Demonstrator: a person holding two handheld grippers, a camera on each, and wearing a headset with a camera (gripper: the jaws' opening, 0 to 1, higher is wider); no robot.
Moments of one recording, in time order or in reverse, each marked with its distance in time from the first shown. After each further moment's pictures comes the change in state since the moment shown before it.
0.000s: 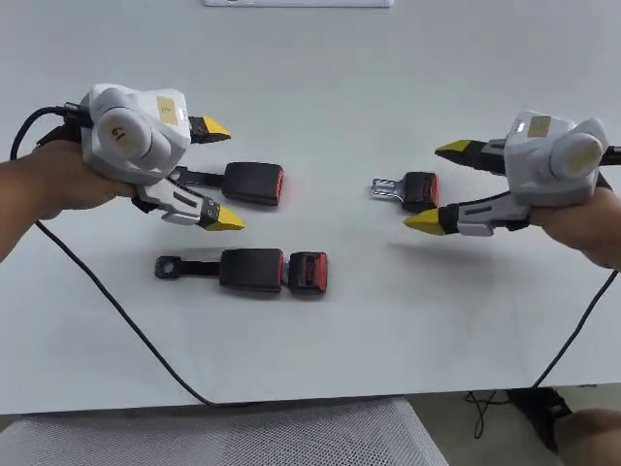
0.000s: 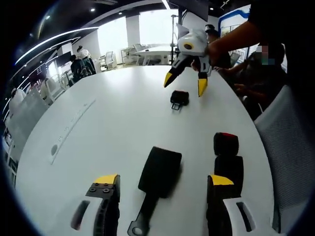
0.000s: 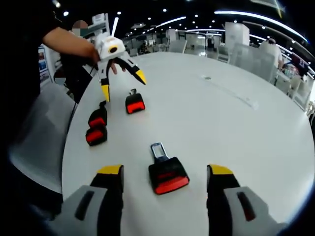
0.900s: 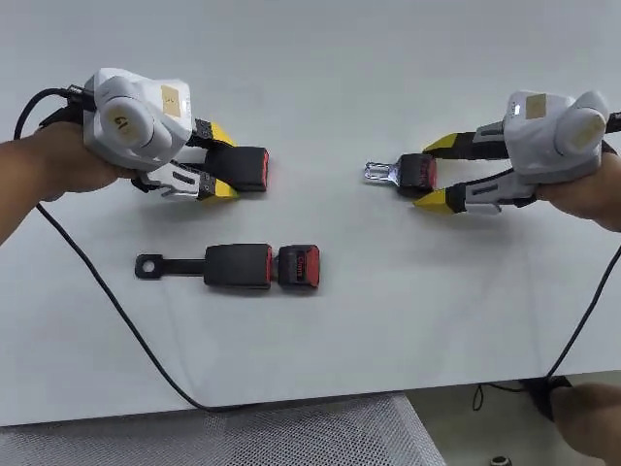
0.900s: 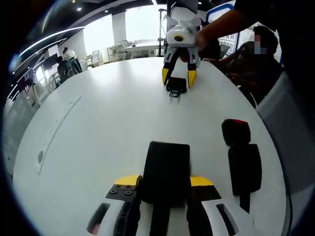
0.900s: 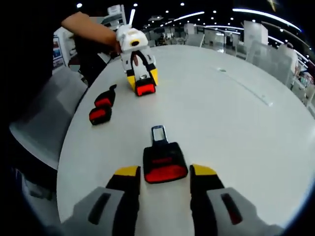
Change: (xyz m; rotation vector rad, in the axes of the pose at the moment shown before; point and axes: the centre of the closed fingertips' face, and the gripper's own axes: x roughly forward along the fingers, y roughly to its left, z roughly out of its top) left arm 0.030 0.014 -0.008 0.069 0.024 -0.085; right arm 0.012 -0.003 -0.021 -0.119 0.058 0.121
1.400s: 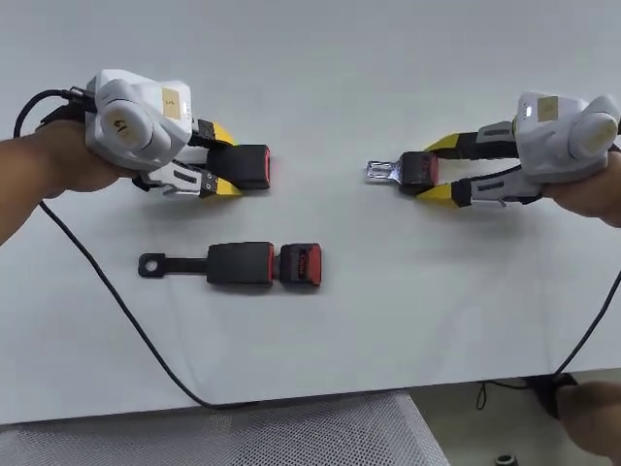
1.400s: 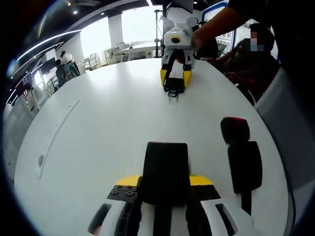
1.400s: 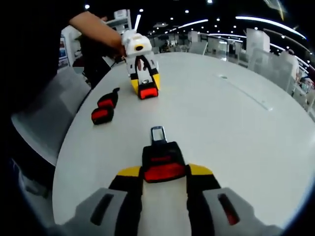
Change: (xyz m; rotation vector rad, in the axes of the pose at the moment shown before) left arm -0.001 -0.003 -0.003 0.026 -0.009 0.000; right arm 0.001 0.000 0.004 -0.022 -0.077 0.014
